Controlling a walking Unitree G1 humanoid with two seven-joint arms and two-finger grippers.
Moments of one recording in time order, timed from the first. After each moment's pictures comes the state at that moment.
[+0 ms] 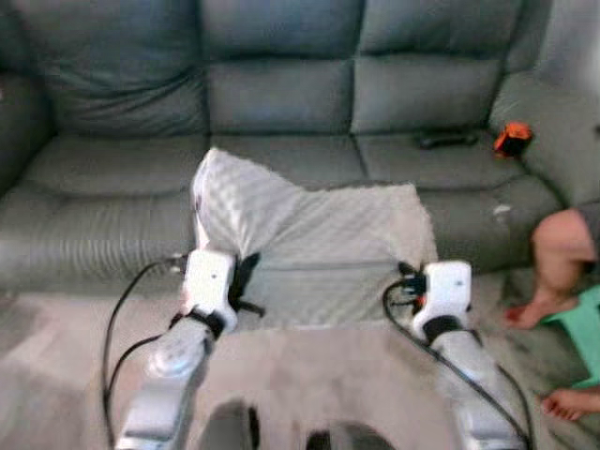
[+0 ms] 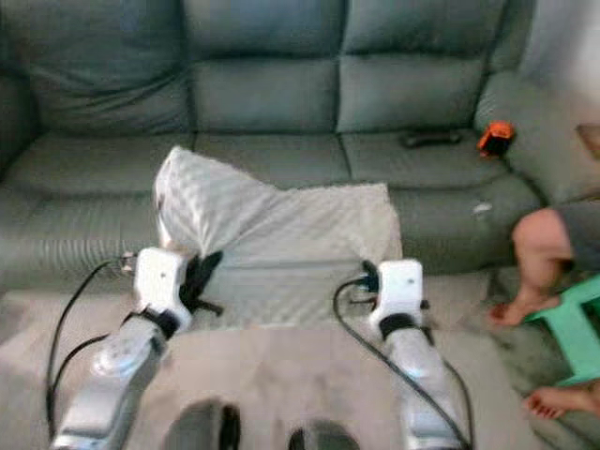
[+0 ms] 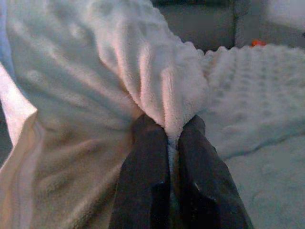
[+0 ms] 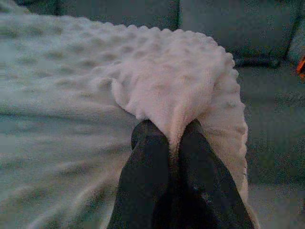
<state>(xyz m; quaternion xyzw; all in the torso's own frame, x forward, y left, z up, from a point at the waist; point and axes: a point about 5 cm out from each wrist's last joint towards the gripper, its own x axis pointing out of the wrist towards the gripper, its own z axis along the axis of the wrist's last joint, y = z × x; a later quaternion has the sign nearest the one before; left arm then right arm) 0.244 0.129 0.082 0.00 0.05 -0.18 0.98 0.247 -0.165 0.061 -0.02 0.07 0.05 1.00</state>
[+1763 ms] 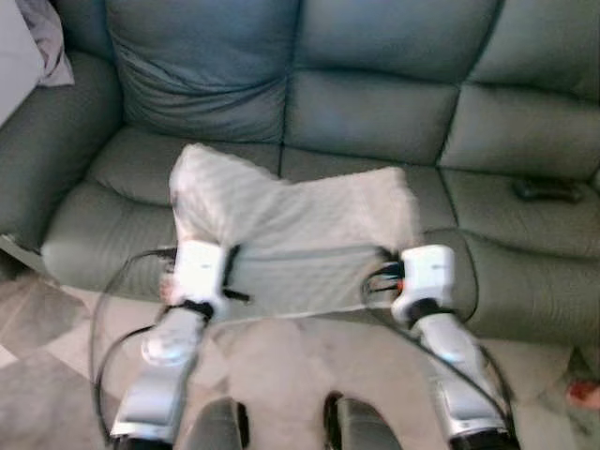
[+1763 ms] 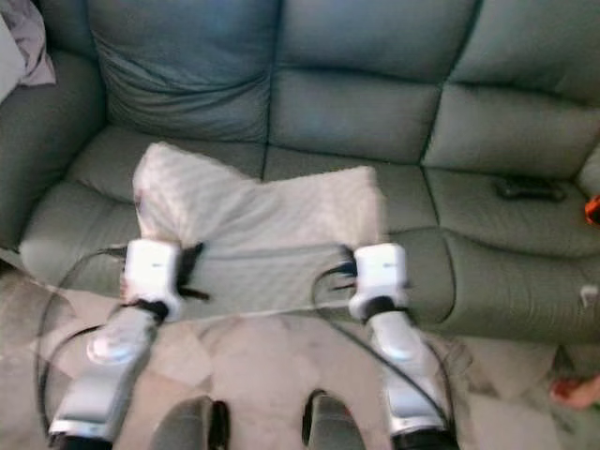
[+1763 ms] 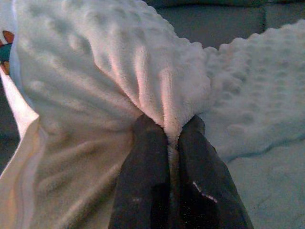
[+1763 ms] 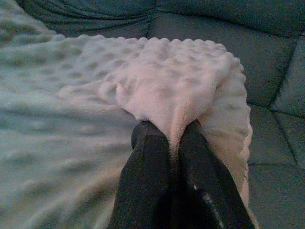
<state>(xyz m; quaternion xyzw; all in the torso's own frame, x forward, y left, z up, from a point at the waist) 0.255 0.134 0.083 0.03 0.05 -0.13 0.99 0.261 -0.150 0.072 -0.04 0.04 0.09 0.99</state>
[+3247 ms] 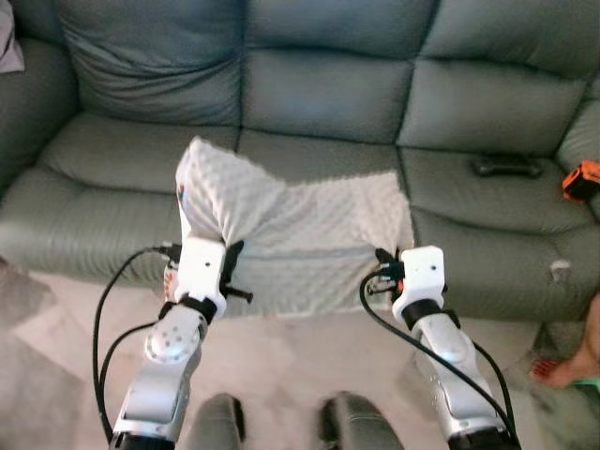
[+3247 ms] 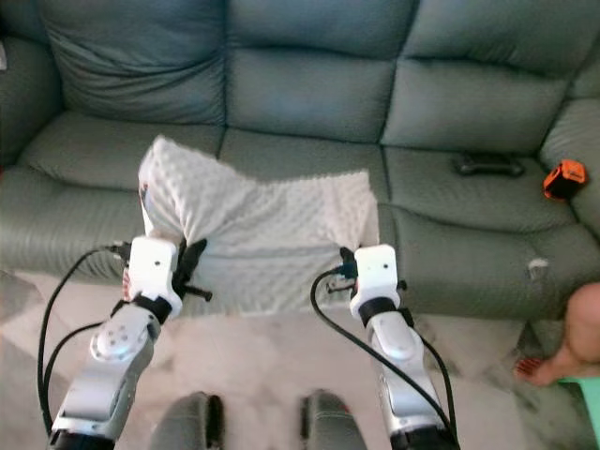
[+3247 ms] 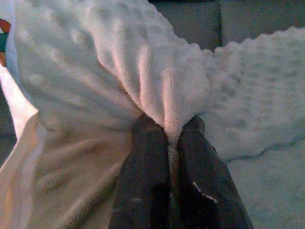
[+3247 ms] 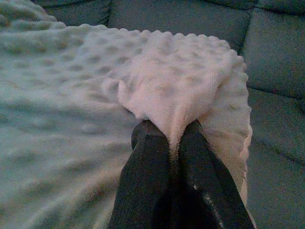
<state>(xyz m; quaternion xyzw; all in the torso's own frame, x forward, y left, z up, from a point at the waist) 0.257 0.130 0.087 0.04 0.04 -0.14 0.99 0.264 -0.151 0.071 -0.05 0.05 0.09 0.99</state>
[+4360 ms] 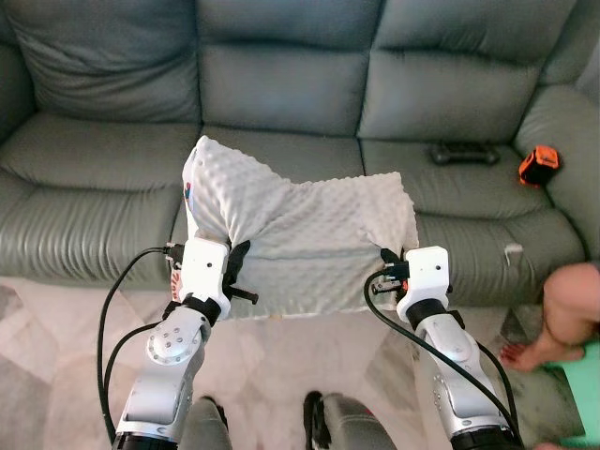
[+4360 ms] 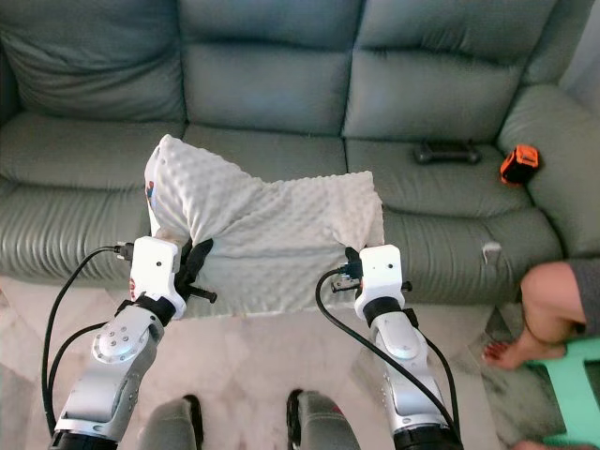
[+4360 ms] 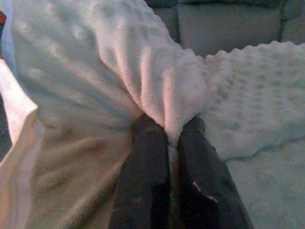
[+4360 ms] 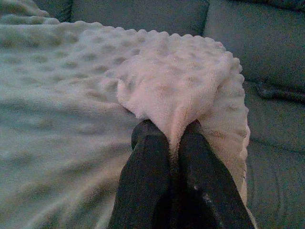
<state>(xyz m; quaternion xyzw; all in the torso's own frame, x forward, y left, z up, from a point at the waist) 0.255 0.124 0.087 0.01 0.03 -0.16 0.99 0.264 -0.158 0.067 -0.05 0.05 0.08 0.99</state>
